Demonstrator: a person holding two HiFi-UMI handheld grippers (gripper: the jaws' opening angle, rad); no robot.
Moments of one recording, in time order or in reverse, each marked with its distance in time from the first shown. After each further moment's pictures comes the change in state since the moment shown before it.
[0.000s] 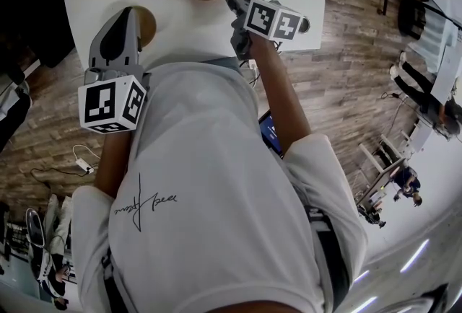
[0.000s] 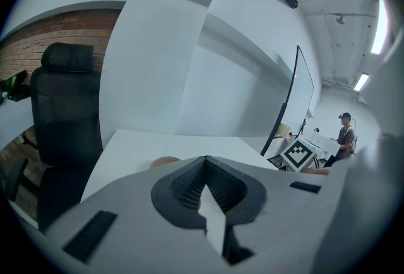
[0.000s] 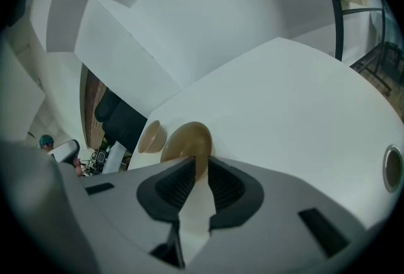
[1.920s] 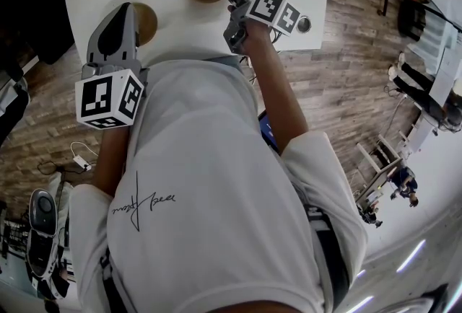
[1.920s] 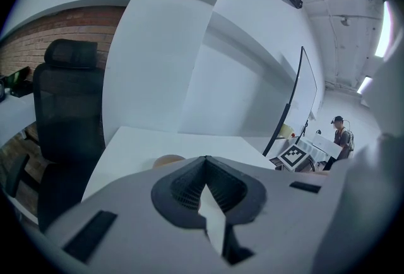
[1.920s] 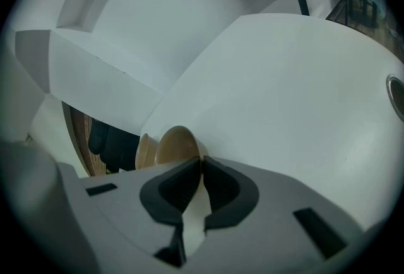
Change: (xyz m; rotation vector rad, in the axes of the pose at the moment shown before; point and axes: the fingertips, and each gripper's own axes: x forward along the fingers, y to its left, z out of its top) left arm 0.001 0.011 -0.003 -0.027 0.008 0.012; right arm 0.018 -0.011 -0.011 0.322 0.000 0.004
